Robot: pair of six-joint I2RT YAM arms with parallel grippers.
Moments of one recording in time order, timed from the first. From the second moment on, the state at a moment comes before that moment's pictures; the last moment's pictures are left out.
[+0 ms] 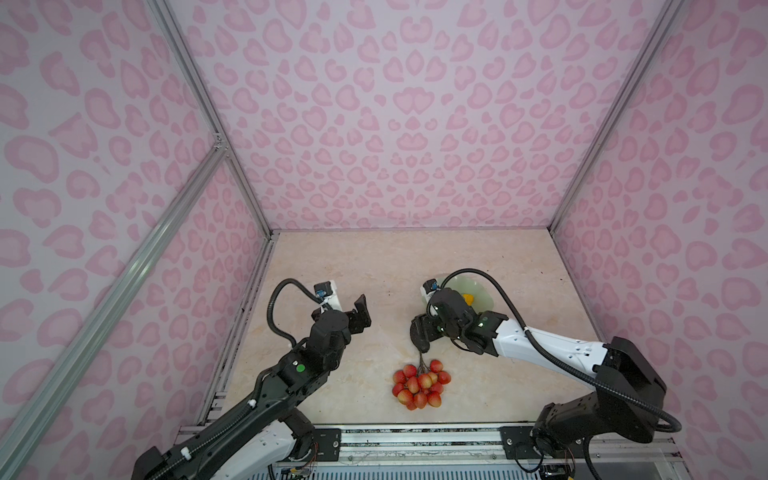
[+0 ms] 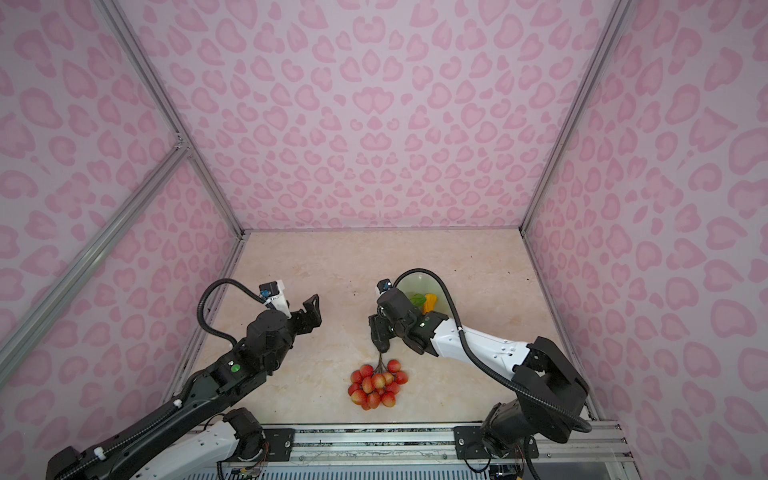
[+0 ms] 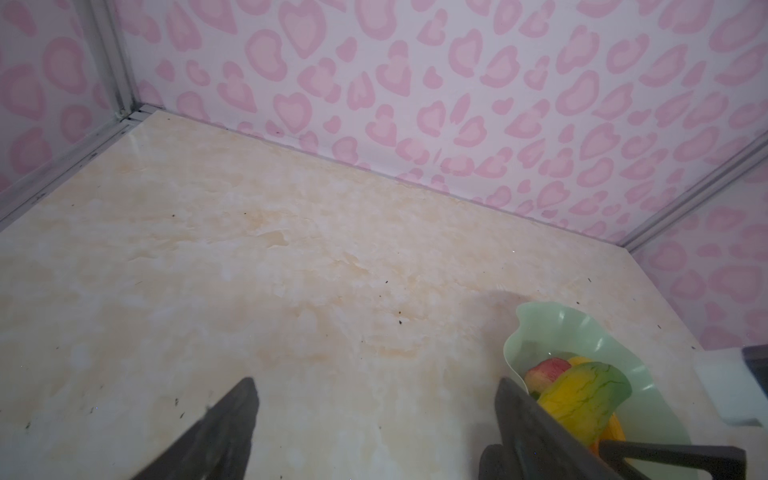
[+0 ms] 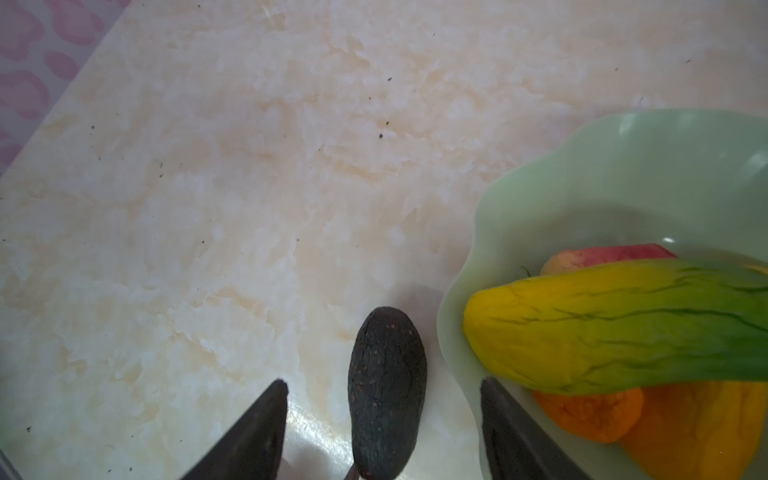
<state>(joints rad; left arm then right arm) -0.69 0.77 0.53 -0.12 -0.56 -0.57 0.85 1.51 0.95 -0.28 0.12 0.42</state>
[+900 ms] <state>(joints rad) -0.68 0.40 0.41 -0.33 -0.65 -0.68 0.91 1.85 1.11 -0.29 0.14 0.46</state>
